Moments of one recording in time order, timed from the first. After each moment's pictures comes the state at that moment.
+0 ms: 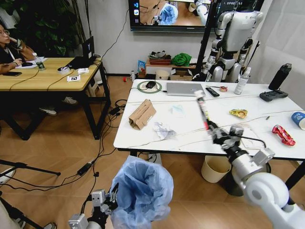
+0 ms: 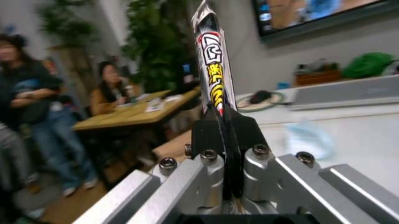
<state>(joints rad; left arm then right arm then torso) 1.88 -1.30 -0.47 -2.18 -0.51 0.15 -0.05 -1.39 0.87 0.37 2.18 0.88 0.04 -0.05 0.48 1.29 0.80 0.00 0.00</state>
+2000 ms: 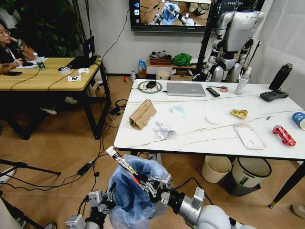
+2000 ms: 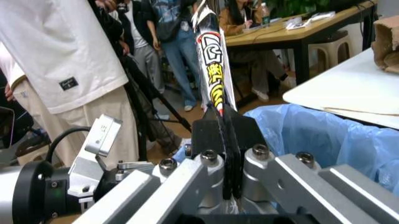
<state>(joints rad) 1.89 -1.37 -0.51 -2.17 -0.50 0.15 -0.03 -1.17 0.84 -0.28 2.04 0.69 0.13 -0.17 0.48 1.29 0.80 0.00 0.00</state>
